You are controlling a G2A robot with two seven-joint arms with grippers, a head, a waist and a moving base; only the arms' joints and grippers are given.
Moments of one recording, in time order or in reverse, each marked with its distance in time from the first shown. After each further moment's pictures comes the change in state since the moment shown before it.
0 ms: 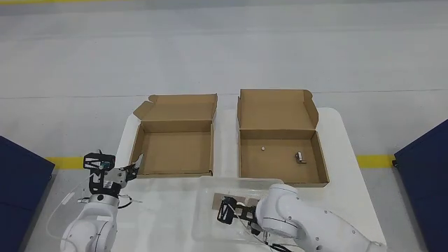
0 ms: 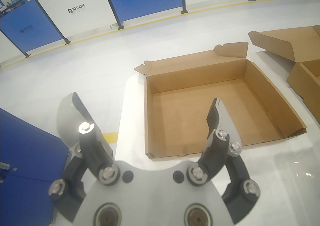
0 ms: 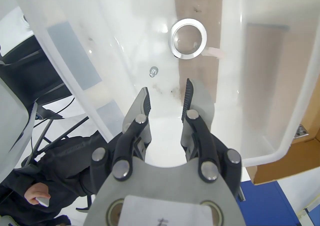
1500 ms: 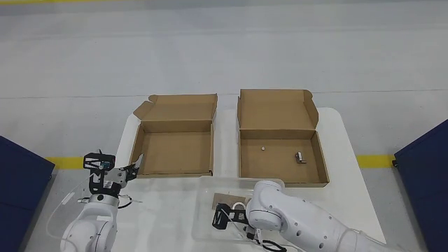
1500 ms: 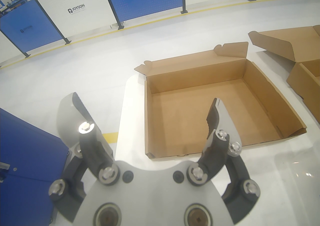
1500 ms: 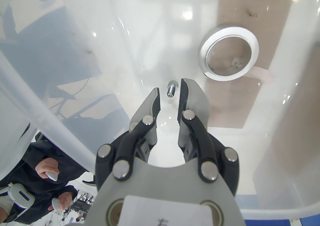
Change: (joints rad) left arm 0.000 0.000 0.000 0.000 0.000 0.000 0.000; right arm 0.093 -0.080 -0.115 0.211 0.117 -0.033 0.015
